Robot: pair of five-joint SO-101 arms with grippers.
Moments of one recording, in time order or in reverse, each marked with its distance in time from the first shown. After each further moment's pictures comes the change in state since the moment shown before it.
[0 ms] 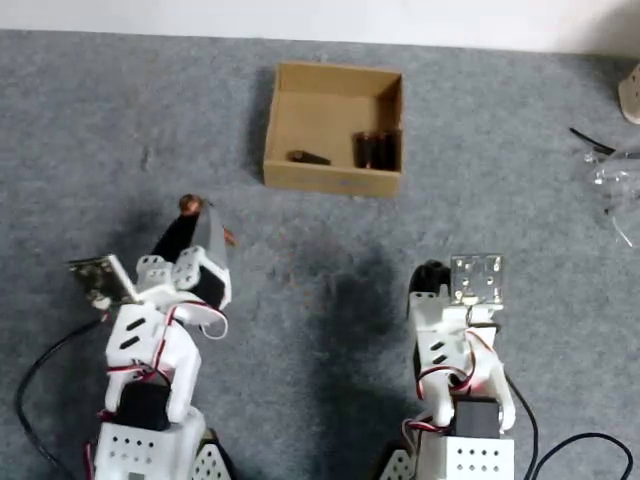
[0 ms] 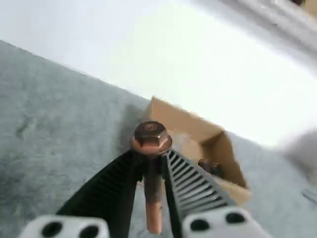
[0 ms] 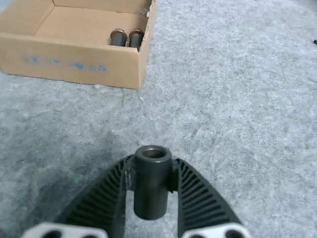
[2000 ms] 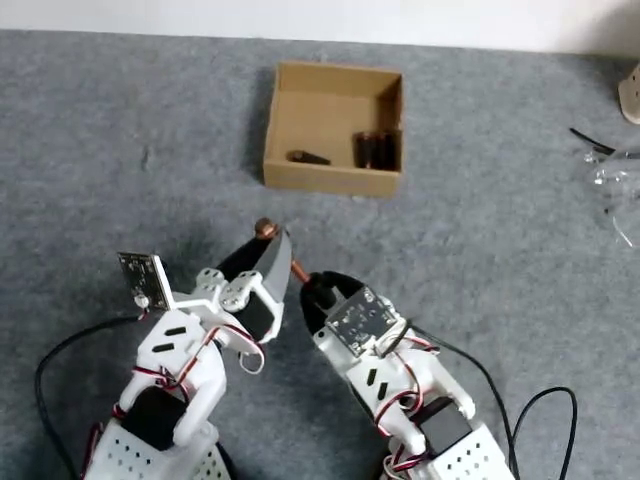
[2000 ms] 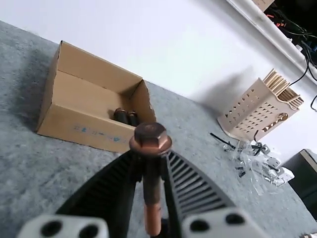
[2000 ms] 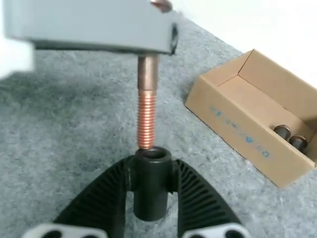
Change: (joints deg) left arm 23.0 -0.3 -5.7 8.1 6.6; right arm -35.7 0.1 -0.7 -9.7 11.0
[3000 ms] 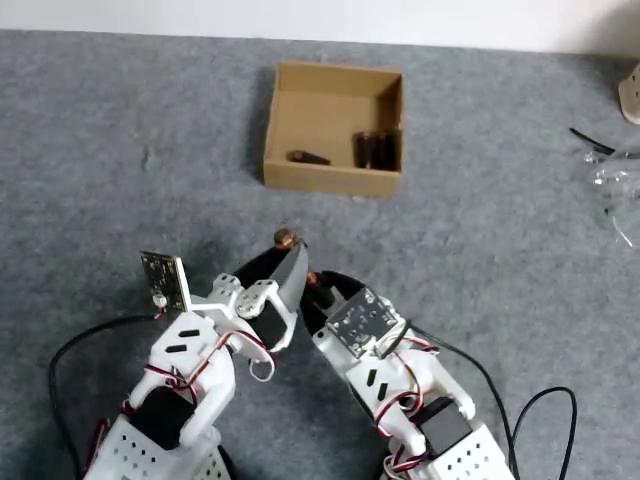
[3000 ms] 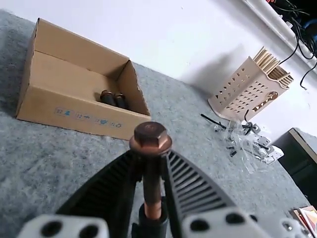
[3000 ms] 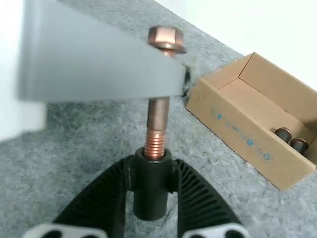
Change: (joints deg) left arm 3.1 0.2 2.1 -1.0 0.1; right arm 0.0 -0.1 0.5 -0.1 0.0
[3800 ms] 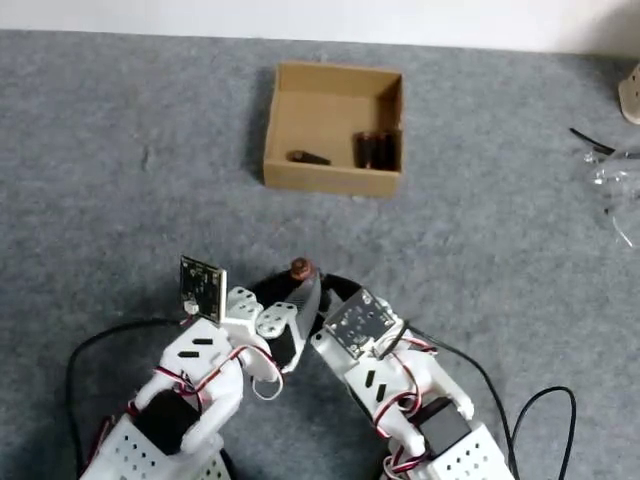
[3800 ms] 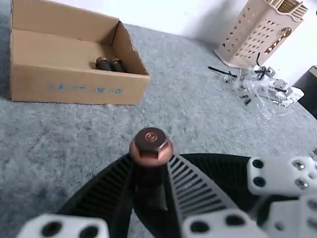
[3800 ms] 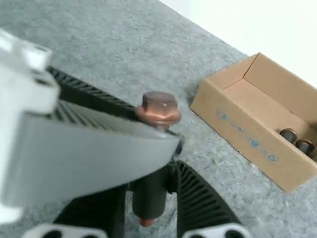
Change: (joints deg) left arm 6.3 -0.2 -0.1 9.6 -9.1; right arm 0.6 0.0 0.0 0.1 0.0
